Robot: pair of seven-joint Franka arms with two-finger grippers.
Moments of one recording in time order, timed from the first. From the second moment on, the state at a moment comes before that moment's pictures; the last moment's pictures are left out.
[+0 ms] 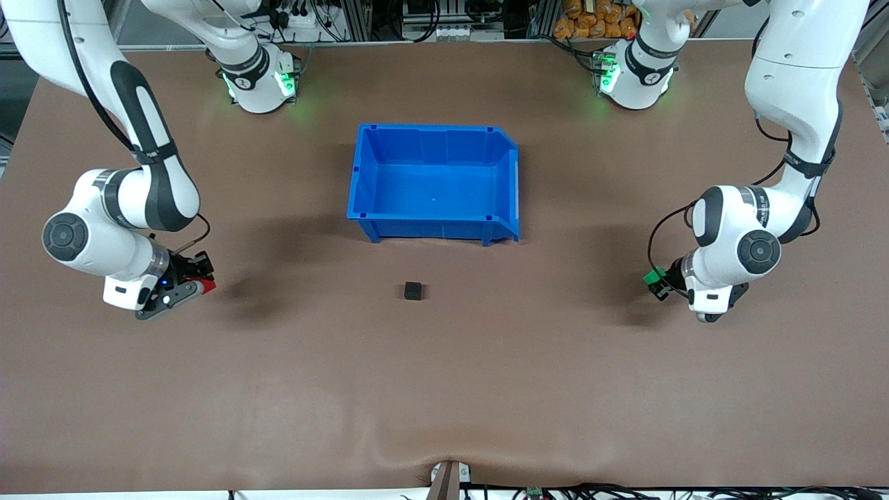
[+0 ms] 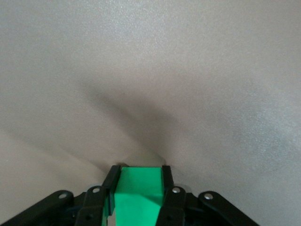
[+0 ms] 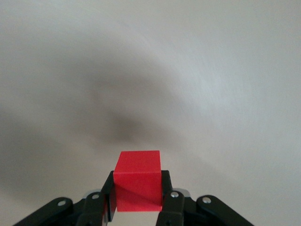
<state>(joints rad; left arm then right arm) 0.01 0.53 -0.06 -1.99 0.06 2.40 -0.78 0.04 0.38 -0.07 -1.93 0.04 2.23 -0.68</state>
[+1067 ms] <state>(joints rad) 0.01 0.52 -0.07 -1.81 0.03 2.26 -0.86 0.41 0.55 -0.06 -1.62 0.01 2.22 -1.11</state>
